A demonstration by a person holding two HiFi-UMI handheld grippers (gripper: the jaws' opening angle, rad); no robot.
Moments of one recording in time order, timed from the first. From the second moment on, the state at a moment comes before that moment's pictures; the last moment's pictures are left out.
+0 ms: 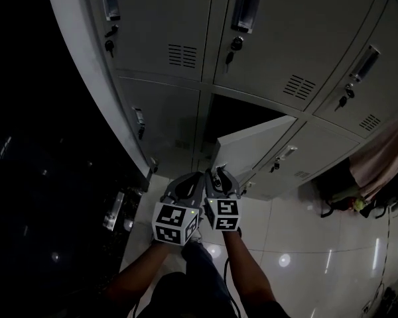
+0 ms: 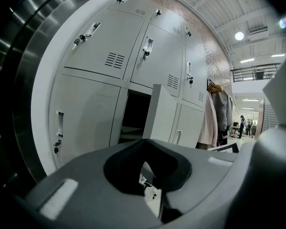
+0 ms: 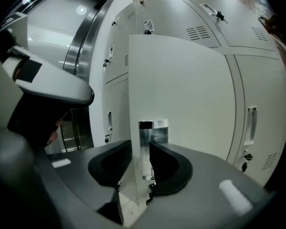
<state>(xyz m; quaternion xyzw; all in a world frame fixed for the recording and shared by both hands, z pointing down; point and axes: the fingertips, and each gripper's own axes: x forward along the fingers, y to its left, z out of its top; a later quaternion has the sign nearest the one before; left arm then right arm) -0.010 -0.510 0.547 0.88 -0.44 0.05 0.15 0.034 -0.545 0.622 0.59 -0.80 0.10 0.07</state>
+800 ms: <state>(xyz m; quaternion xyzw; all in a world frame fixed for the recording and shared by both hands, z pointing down) 0.056 -0.417 0.524 0.91 -0.38 0.08 0.14 0.114 -0.440 0.625 0.63 -0.76 0.11 0.12</state>
